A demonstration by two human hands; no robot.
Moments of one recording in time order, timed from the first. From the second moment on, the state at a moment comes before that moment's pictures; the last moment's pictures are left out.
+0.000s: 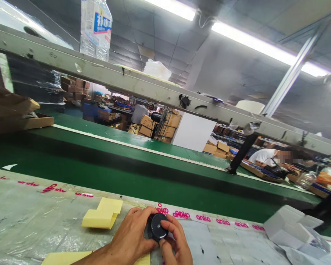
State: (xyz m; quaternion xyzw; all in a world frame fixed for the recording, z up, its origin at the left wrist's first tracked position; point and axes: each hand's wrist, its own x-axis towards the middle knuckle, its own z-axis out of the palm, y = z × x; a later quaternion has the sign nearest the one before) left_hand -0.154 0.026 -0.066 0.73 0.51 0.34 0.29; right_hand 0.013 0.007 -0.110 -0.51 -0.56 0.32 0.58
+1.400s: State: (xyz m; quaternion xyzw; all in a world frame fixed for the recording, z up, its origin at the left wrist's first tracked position) left_hand -0.155 0.028 -0.070 0.74 0.52 0.33 0.27; right_hand 0.023 0.012 -0.127 -0.48 -0.76 -0.29 0.34
